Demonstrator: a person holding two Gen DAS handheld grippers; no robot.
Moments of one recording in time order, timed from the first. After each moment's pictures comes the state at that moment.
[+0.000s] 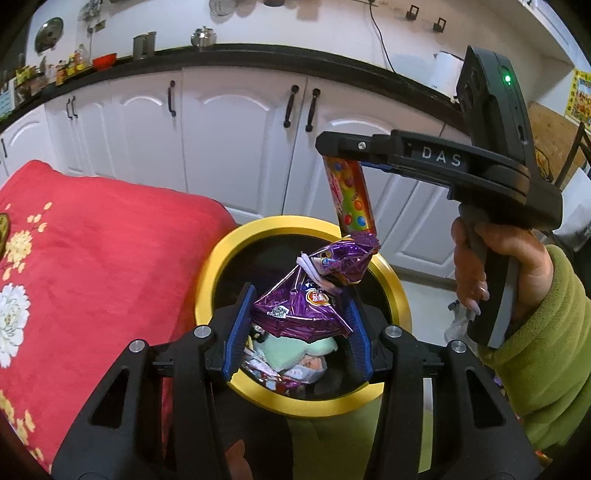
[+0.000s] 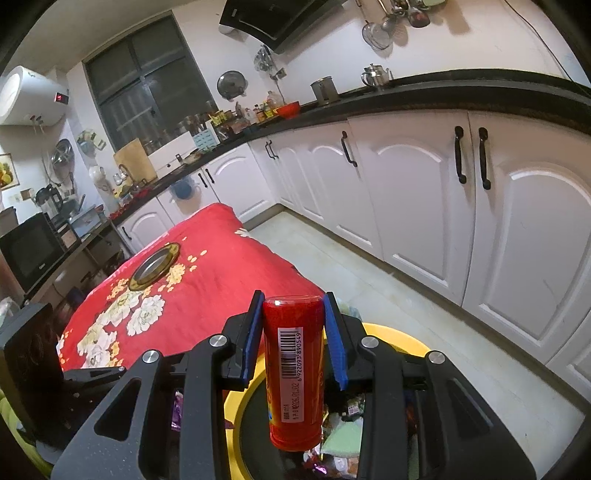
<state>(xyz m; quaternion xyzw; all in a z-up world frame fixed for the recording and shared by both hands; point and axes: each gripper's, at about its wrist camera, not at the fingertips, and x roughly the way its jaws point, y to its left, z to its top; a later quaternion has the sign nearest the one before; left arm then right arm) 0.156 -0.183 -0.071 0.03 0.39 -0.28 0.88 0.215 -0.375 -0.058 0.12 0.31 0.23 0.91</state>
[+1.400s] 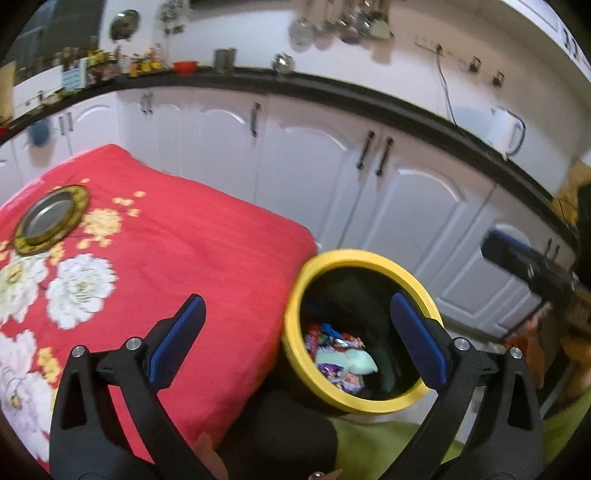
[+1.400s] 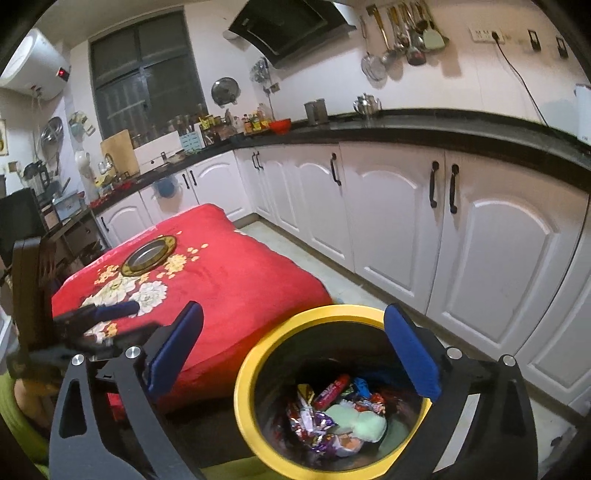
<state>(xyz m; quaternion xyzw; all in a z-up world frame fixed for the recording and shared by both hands) 0.136 -0.102 -0.029 -0.03 0.35 -0.15 0.92 0.119 -0.335 -0.022 0.06 0.27 0.17 0.94</state>
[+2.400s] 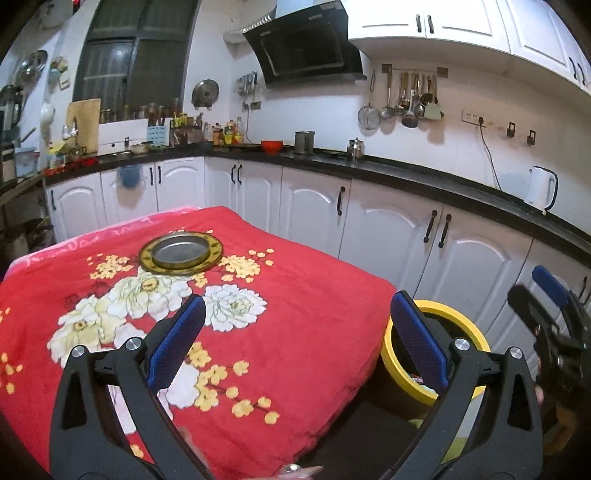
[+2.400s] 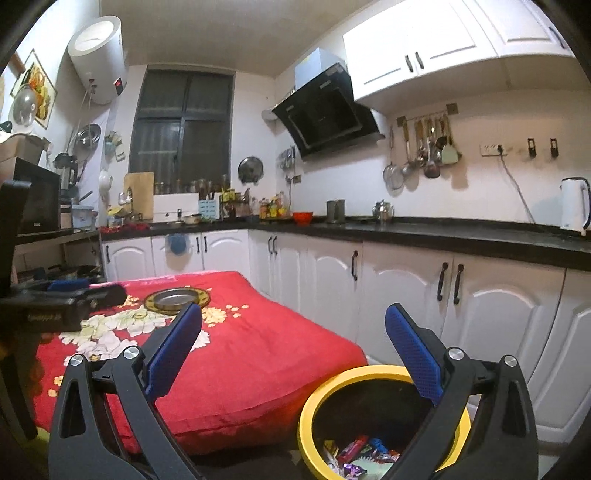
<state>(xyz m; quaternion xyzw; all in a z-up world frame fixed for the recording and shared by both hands) 0.016 0.006 0.011 -0.04 0.20 -0.02 0.98 0.006 -0.231 -0.023 -0.01 0.06 0.14 0.99</state>
